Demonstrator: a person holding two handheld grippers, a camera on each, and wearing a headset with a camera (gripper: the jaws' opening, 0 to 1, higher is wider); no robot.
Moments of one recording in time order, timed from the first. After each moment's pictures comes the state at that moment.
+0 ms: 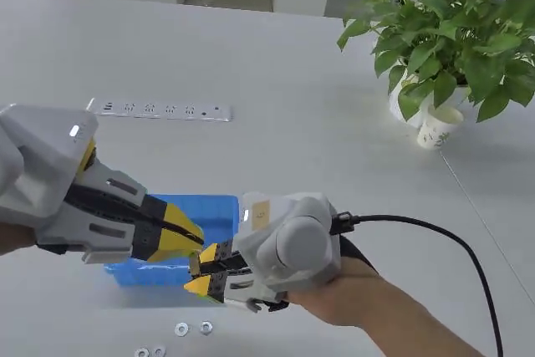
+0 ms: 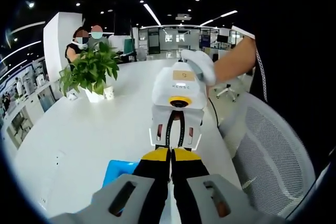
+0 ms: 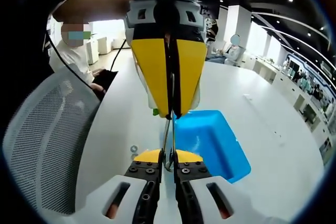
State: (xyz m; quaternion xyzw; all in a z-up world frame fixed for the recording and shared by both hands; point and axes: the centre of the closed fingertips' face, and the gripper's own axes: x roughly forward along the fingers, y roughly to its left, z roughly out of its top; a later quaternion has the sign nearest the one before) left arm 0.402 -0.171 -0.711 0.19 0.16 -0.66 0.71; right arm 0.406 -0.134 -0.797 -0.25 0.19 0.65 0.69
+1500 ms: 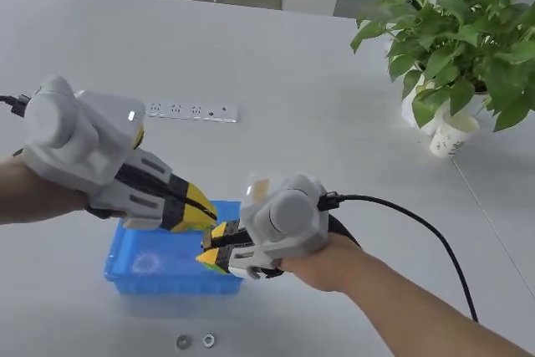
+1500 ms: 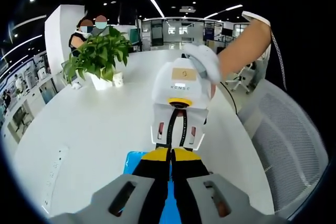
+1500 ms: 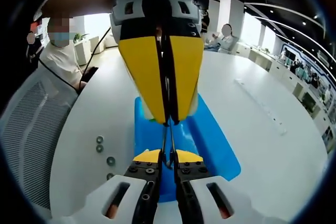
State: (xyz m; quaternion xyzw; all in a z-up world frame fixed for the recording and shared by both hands) left arm 0.463 -0.170 -0.756 0.21 0.19 -0.65 0.71; right arm 0.468 -0.130 -0.842 -0.24 0.23 0.63 0.70
